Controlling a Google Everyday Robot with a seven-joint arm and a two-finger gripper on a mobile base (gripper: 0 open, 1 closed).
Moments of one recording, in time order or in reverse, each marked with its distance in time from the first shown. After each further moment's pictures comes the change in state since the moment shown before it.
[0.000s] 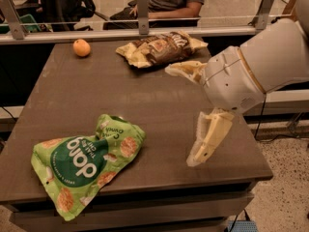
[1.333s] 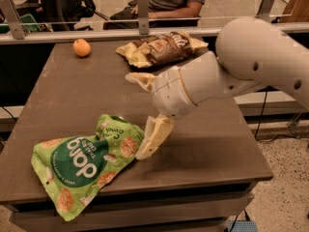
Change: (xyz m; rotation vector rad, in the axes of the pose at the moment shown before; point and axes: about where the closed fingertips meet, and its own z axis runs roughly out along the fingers) arm -0.015 -0.042 0.105 0.019 -0.156 -0.049
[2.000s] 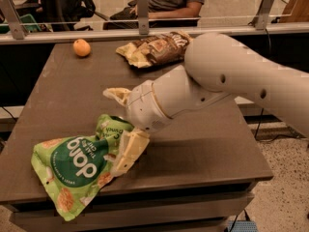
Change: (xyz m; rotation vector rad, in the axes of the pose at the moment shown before) arm -0.028 0.023 0.051 -0.085 -0.049 0.059
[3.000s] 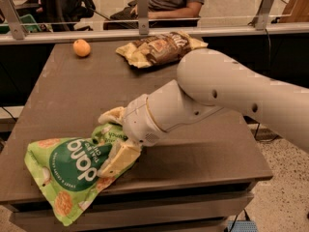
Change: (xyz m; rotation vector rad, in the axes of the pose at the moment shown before) arm 0.012 0.022 0.021 -0.025 0.026 0.126
